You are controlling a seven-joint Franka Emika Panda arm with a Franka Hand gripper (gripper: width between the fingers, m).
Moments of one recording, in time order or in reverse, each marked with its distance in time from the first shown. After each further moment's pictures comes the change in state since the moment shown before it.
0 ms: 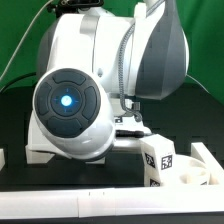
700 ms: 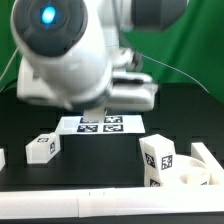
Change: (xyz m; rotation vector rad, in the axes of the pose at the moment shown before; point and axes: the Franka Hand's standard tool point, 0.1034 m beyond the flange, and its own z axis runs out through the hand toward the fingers) arm -0.080 -0.009 -0.066 0.036 -0.039 0.066
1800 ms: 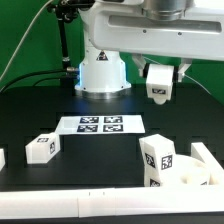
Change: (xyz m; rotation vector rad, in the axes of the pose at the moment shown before) arm -0.012 -0.105 -0.089 0.108 0.758 0.086
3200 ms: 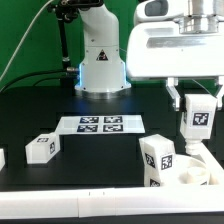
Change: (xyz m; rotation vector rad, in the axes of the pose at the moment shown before) arm 0.027 -0.048 0.025 0.032 0.649 -0.308
